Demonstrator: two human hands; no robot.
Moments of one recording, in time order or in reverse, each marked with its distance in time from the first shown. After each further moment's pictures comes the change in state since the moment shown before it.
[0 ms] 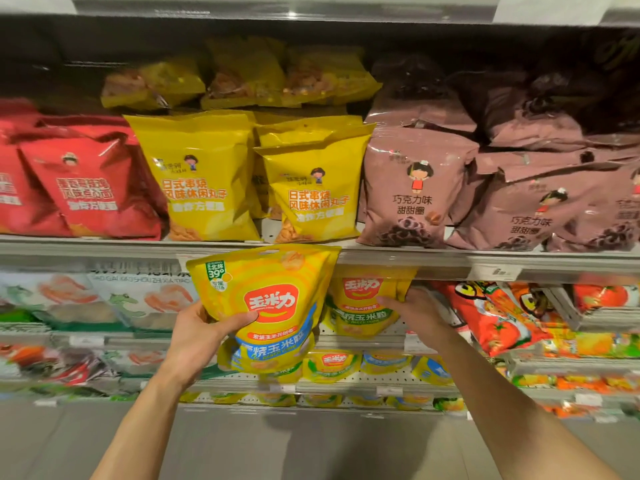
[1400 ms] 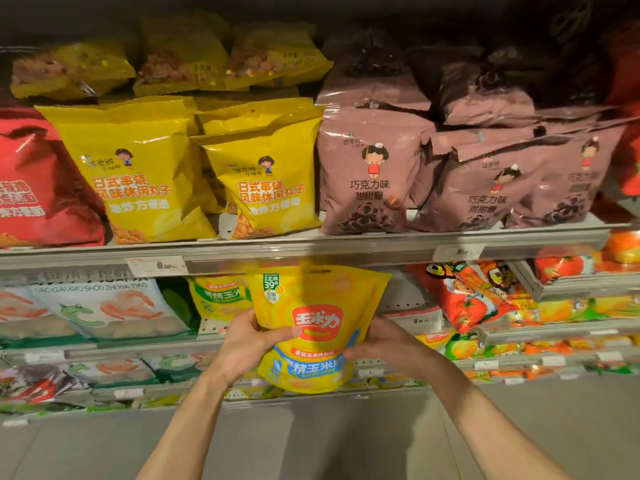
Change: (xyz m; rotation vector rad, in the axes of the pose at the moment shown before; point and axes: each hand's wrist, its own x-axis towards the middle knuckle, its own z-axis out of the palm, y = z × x) left_hand 0.003 -0.040 0.093 0.063 -0.319 -0.196; right_hand -0.088 -0.003 0.002 0.027 -0.428 0.122
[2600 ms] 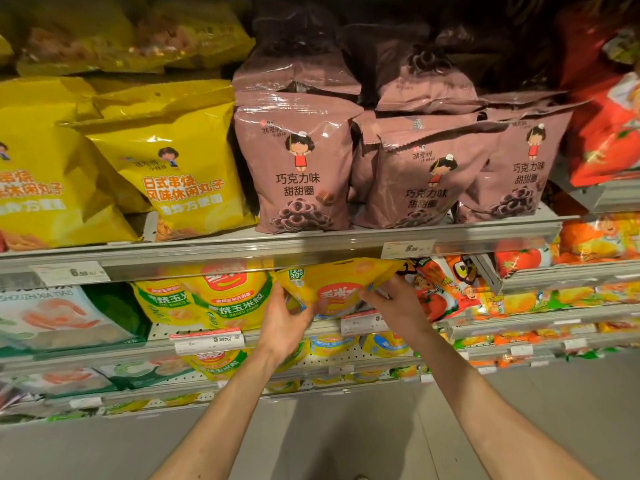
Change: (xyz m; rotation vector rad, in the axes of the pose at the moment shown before) left_hand 0.056 -0.008 0.147 0.157 0.127 0.198; right_hand 0.007 0.013 -0.107 -0.073 0.525 -0.240
